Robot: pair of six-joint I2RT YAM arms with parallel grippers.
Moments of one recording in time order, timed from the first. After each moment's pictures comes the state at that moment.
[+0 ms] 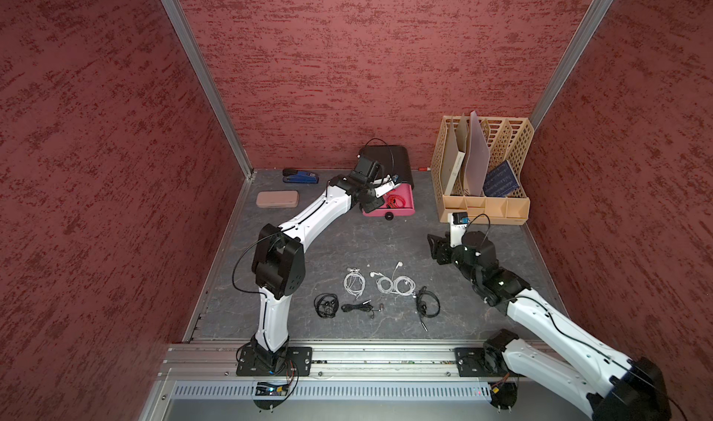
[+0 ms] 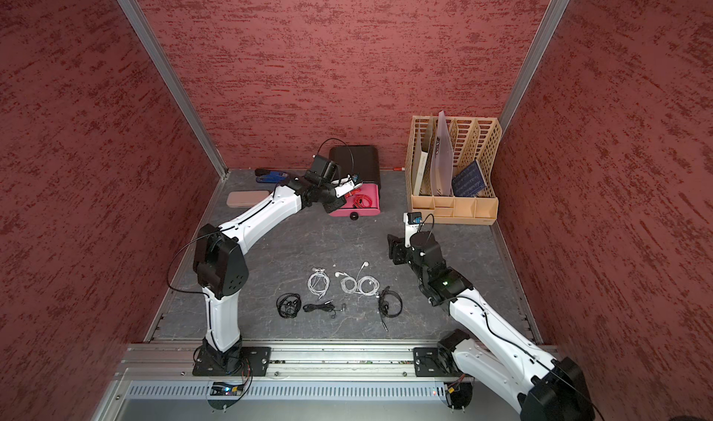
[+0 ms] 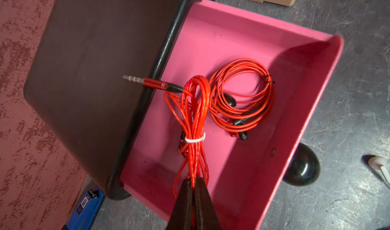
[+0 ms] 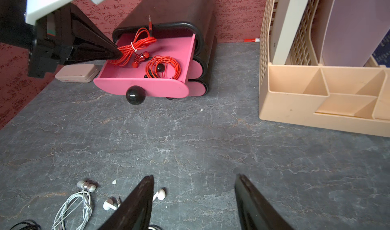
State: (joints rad) left arm -0.56 1.99 1.84 -0.70 -0.01 0.63; right arm 0.51 0.91 0.59 -0.12 0.16 0.30
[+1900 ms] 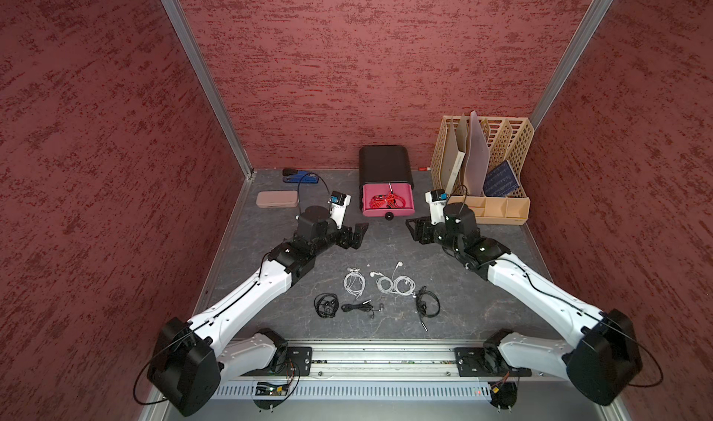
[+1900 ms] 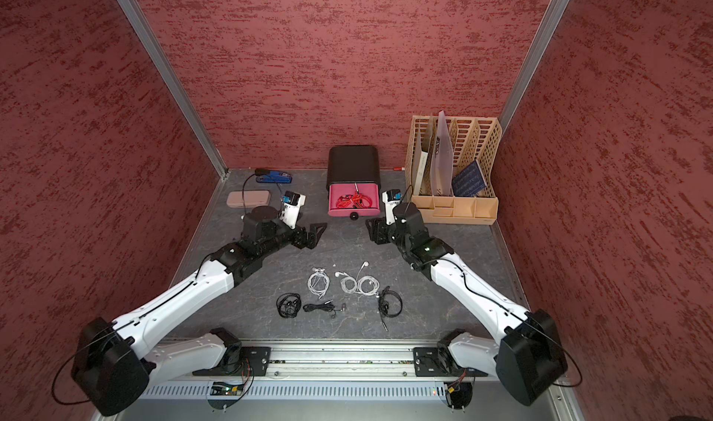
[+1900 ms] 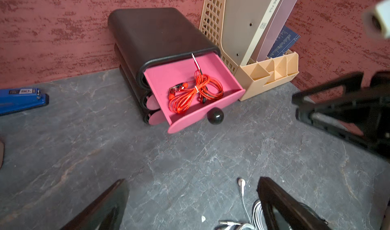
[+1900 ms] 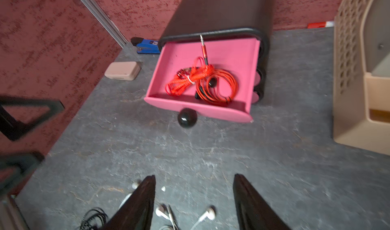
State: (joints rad) left arm -0.54 1.12 0.78 -0.06 0.09 -0.17; right arm 0.51 1.27 0.95 -0.18 -0.09 0.39
